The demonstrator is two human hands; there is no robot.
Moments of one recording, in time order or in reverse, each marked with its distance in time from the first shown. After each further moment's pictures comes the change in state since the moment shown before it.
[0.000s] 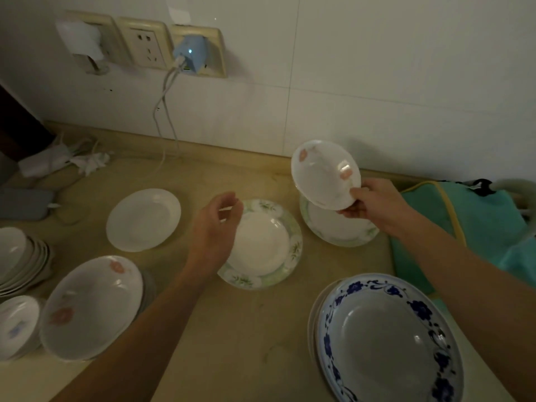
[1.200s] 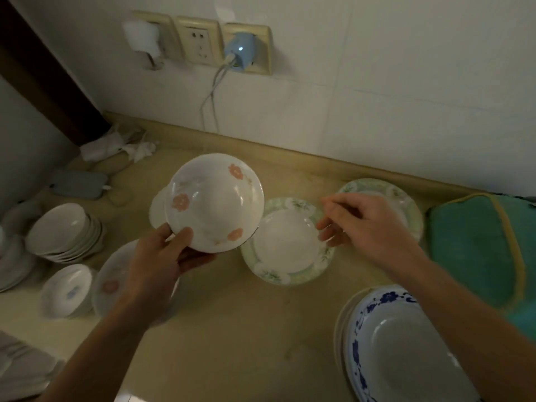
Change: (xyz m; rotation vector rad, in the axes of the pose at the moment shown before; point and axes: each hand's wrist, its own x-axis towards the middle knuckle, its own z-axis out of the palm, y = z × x) left_hand -0.057 -0.030 -0.116 -0.505 0.081 -0.264; right_hand -0.097 -0.035 0.082 -0.192 -0.237 -0.321
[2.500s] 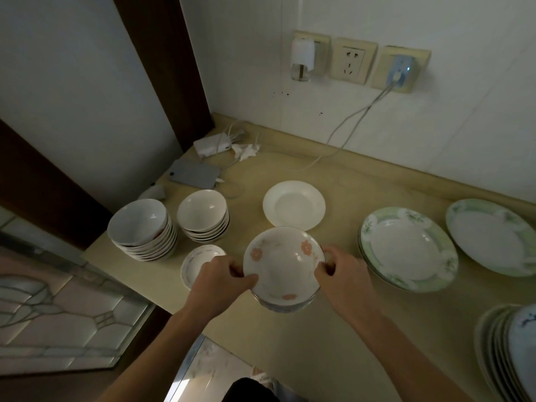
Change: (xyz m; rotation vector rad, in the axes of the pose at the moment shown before) left_hand -0.007 -0.013 -0.206 0.961 -0.043 0.069; right_hand -0.034 -0.024 0.288 -0.514 0.068 -0.039
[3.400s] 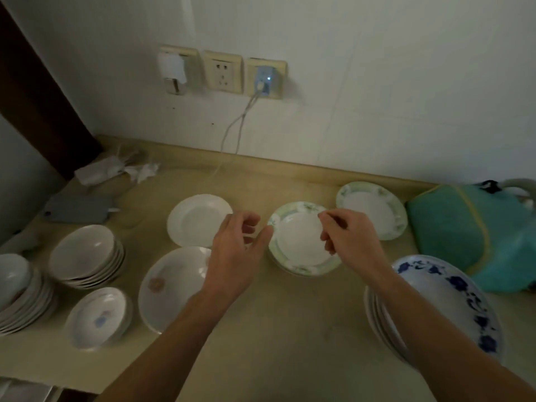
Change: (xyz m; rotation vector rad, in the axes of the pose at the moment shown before) left_hand 0.018 0.177 0.086 -0.362 0.070 0.412; right_hand 0.016 0.087 -0.145 0.246 0.303 0.197
